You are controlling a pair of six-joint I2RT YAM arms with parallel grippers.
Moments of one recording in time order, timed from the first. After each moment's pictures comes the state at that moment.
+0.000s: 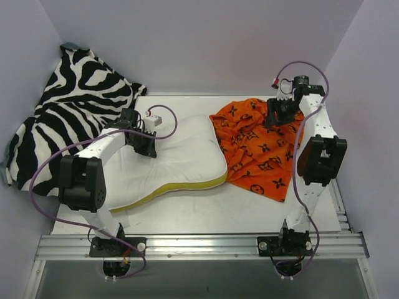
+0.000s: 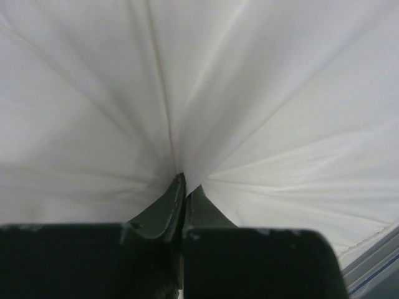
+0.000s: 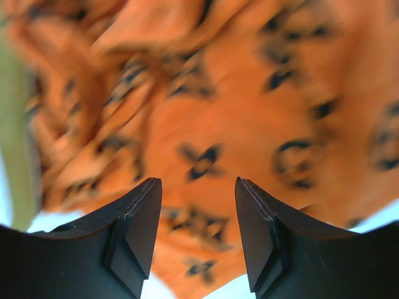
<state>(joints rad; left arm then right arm) -0.15 1.71 1.22 -0.64 0.43 0.20 -0.09 2.06 1.90 -1.06 -0.40 -0.29</state>
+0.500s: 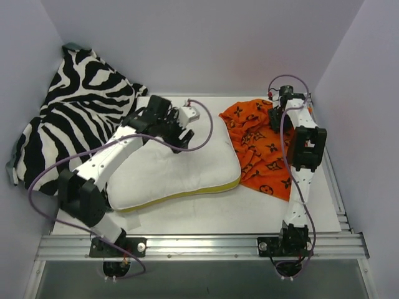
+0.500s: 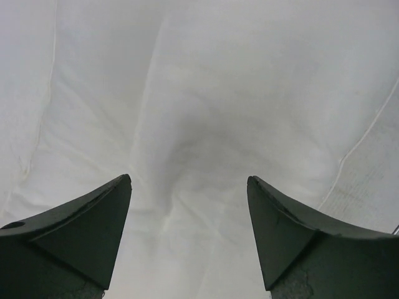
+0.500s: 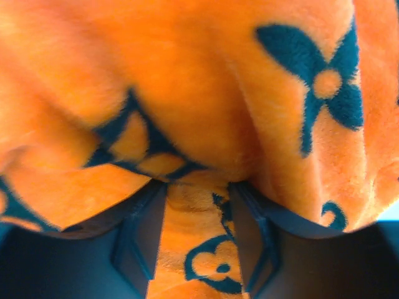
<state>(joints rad) -0.43 1.56 1.41 -0.72 0.36 0.38 -0.06 2.45 2.13 -0.89 0.08 -0.36</state>
